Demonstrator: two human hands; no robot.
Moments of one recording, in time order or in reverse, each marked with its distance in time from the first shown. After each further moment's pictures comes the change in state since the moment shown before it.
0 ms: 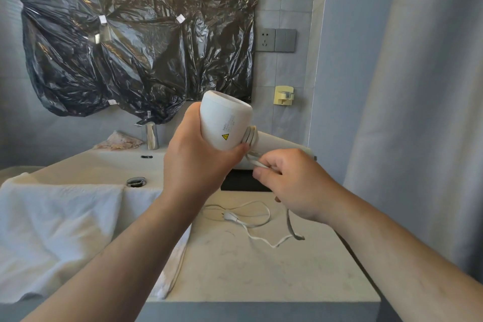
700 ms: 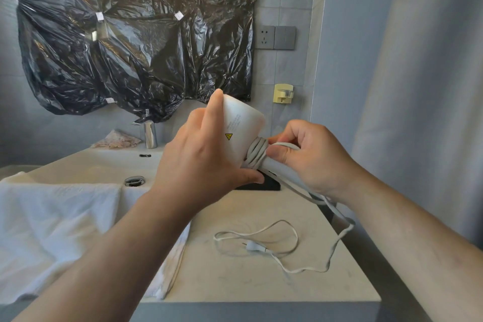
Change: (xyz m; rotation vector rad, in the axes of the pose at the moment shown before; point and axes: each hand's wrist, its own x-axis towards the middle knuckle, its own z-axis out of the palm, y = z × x) left_hand -0.002 0.015 -0.014 0.424 -0.296 0.139; right_hand 0.015 0.011 -0.023 0.191 0.194 -0.046
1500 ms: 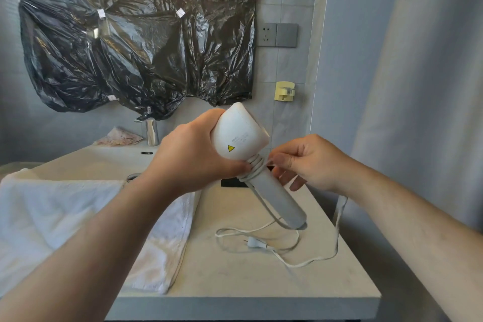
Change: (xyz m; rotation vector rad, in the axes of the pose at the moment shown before) left_hand 0.016 -0.029 0.000 -0.202 -0.121 -0.024; right_hand 0.006 0.022 -0.001 0.136 -0.317 0.226
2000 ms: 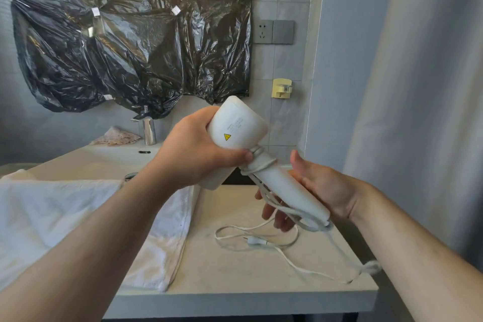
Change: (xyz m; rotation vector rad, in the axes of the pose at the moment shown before) left_hand 0.006 0.002 0.001 -0.299 -0.054 -0.011; right_hand -0.016 0.042 0.002 0.494 -0.552 0.178
